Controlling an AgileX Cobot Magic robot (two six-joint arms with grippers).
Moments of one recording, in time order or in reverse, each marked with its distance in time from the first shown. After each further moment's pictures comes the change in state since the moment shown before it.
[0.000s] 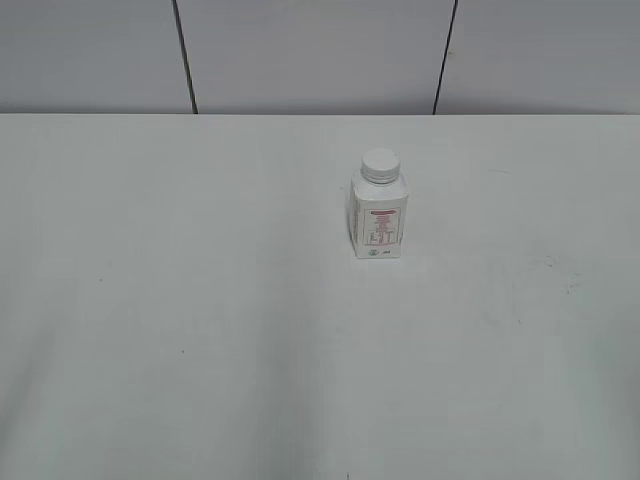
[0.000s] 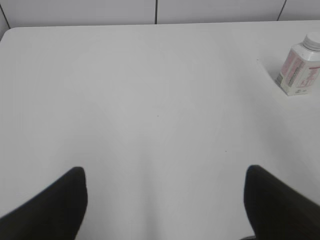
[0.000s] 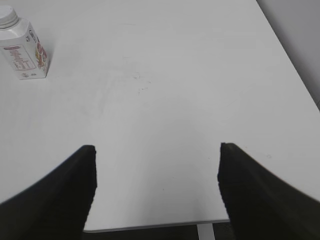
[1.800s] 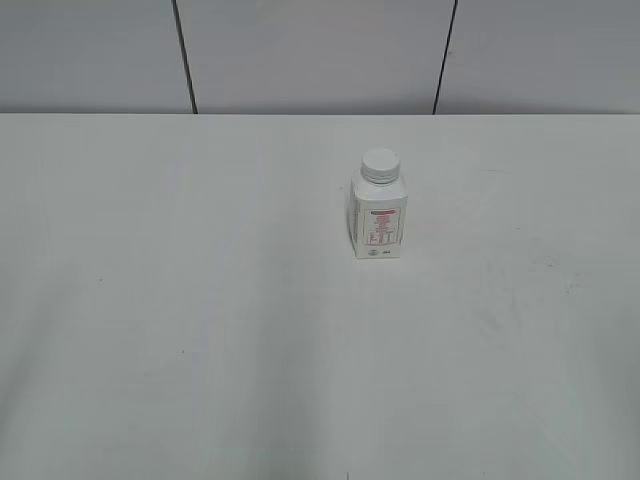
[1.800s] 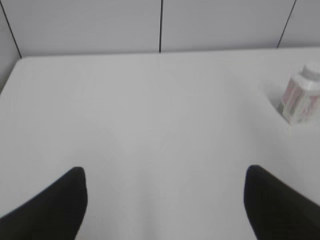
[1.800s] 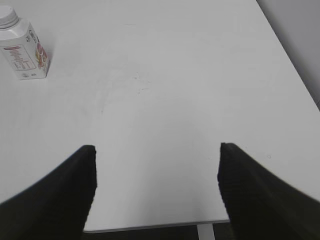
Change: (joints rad) left arm 0.000 0.000 -0.014 0.013 -0.095 0.000; right arm 0.000 0.000 0.000 0.000 -0.001 0.000
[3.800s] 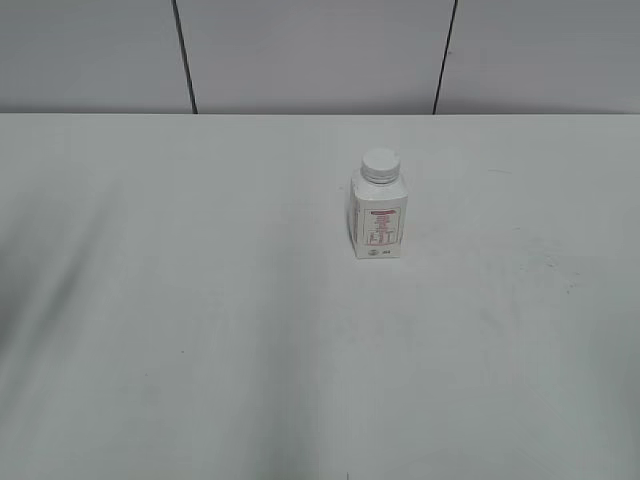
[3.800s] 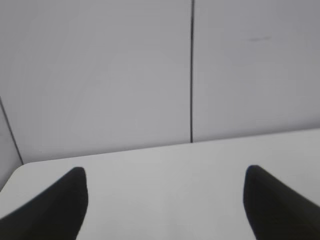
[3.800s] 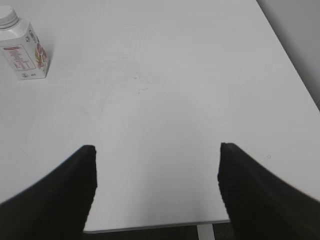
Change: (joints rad) left arm 0.000 1.021 0.280 0.153 -1.569 0.000; right arm 0.000 0.000 0.000 0.000 0.000 0.000
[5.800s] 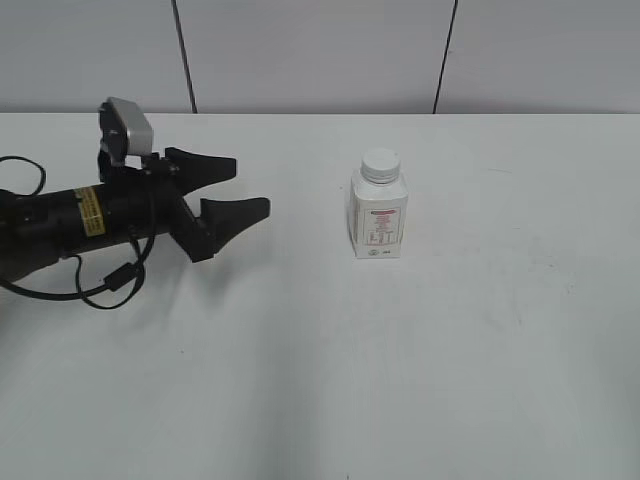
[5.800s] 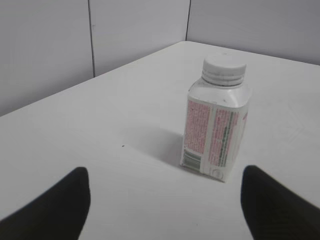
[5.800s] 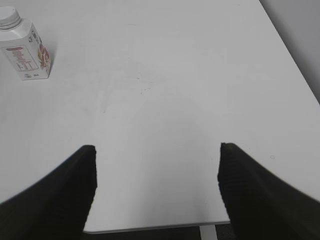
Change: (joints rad) left arm -0.083 1.118 -0.618 0.945 -0.589 -0.403; right arm 0.000 0.000 0.000 0.009 0.000 0.000
